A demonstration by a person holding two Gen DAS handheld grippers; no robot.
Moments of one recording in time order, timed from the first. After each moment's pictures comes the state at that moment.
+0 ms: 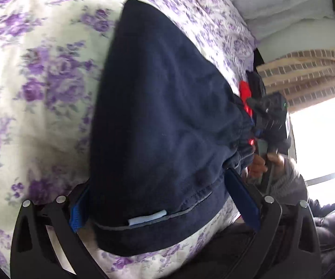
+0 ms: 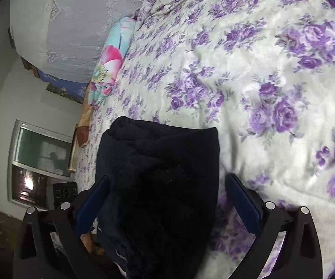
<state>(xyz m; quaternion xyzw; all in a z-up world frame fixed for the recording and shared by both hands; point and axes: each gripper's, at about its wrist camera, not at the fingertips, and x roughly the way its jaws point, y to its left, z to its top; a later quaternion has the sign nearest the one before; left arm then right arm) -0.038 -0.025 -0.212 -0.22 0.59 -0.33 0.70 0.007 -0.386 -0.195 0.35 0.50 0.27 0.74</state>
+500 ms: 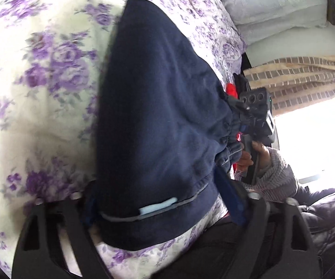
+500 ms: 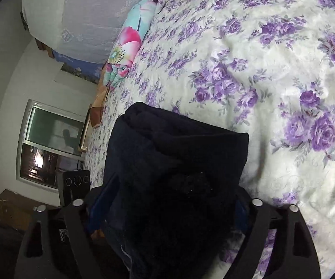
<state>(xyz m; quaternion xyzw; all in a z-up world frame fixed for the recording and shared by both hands) -0.063 0.003 -0.220 -0.29 0.57 -0.36 0.68 0.027 -0.363 -0.191 0.32 0.52 0.29 0.74</state>
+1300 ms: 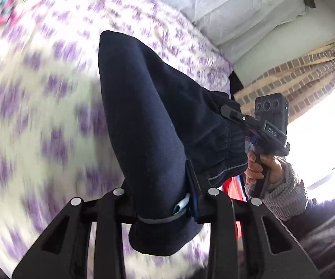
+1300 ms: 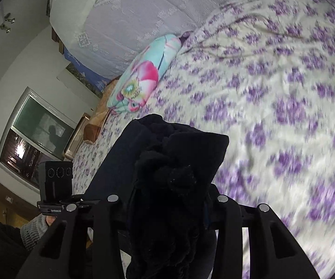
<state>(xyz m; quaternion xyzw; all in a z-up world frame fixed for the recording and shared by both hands) 0.058 -0.052 -0.108 -0.20 0.48 -0.37 0.77 0.117 -0.381 -0.058 0.21 0.42 0.29 0.83</state>
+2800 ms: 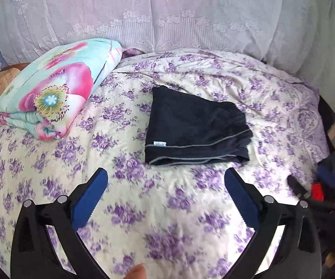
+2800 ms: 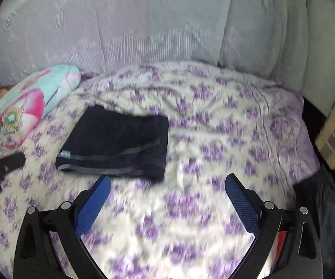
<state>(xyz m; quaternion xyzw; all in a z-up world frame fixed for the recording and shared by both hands) 0.177 -0.114 -0.028 -0.03 0.40 -0.09 0.91 0.123 -0.329 -0.043 0.00 0.40 -0.10 0.91</state>
